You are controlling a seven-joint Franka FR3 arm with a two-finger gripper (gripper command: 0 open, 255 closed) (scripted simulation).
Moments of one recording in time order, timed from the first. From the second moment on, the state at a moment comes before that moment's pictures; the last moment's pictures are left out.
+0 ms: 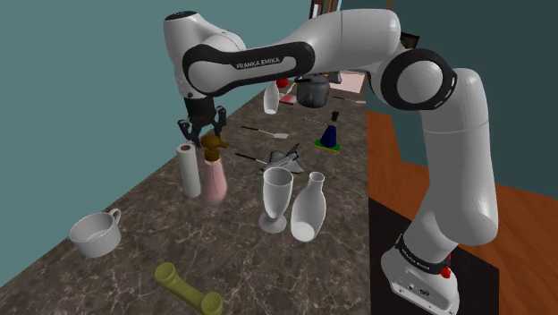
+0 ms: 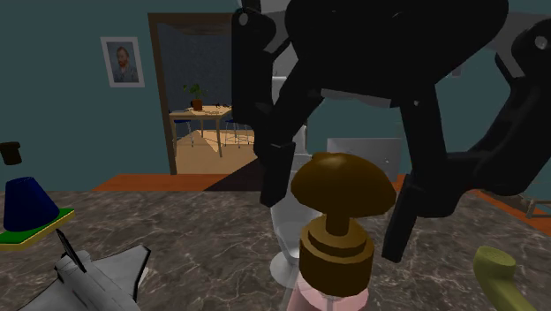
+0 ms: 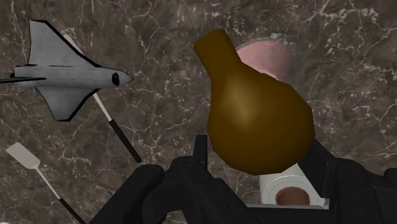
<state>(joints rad) 0.19 0.52 0.35 -1.31 -0.33 1.78 0.68</state>
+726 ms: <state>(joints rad) 0.21 0.53 0.35 -1.15 -0.33 1.63 0.65</state>
